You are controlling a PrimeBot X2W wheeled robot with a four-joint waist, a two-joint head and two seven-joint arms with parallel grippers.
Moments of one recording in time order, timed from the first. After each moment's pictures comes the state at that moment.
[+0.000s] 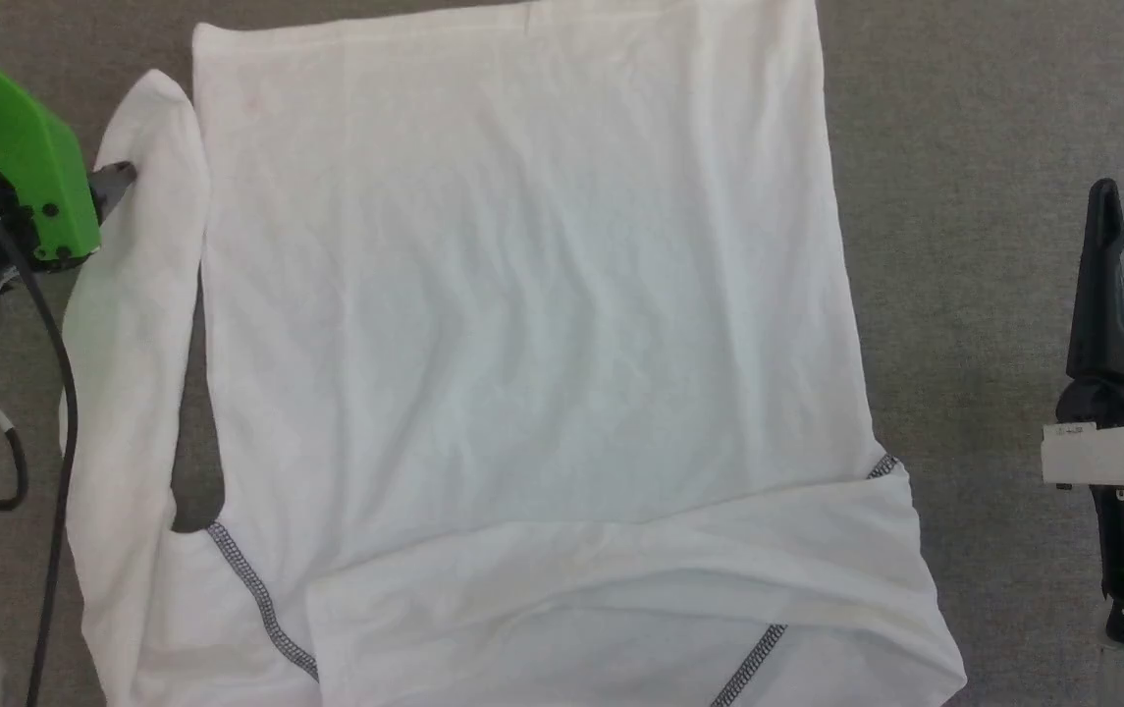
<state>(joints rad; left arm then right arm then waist) -0.90 0.47 -0.07 0.52 -0.48 -0.09 0.87 -0.21 -0.05 -0.18 -0.21 0.22 0.13 -0.07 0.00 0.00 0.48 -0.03</state>
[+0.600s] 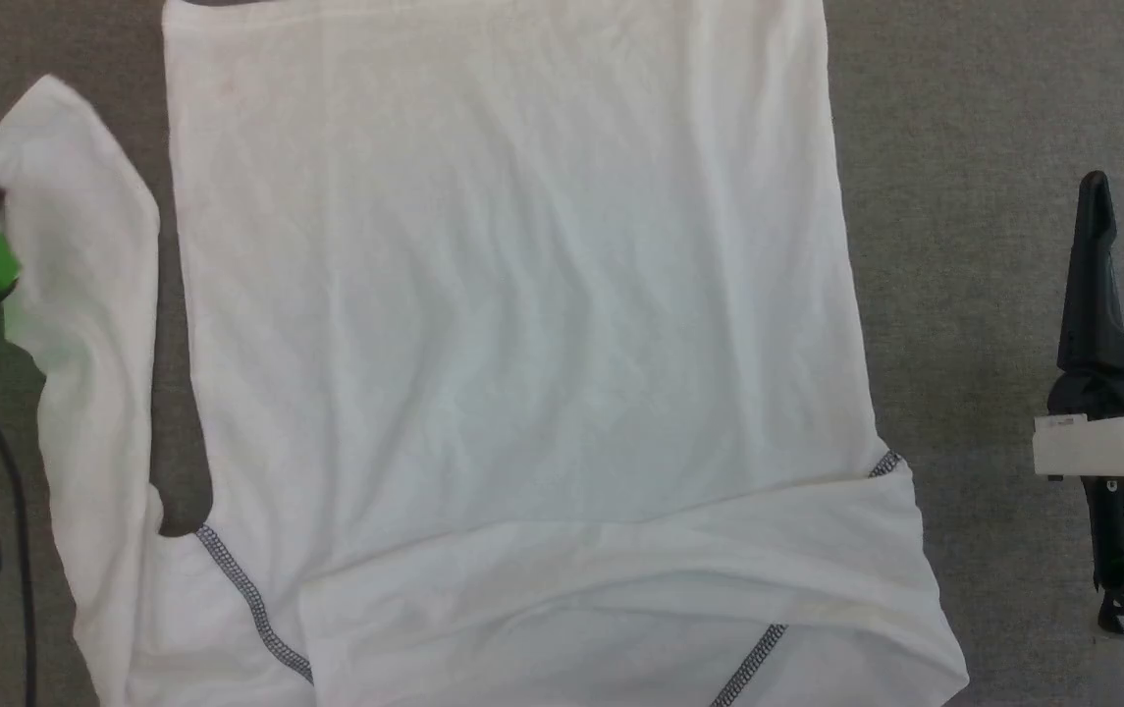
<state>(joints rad) -0.73 0.47 0.12 0.39 -0.55 0.06 0.72 -0.23 -0.05 -0.18 -0.18 0.22 0.13 -0.09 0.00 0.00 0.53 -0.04</state>
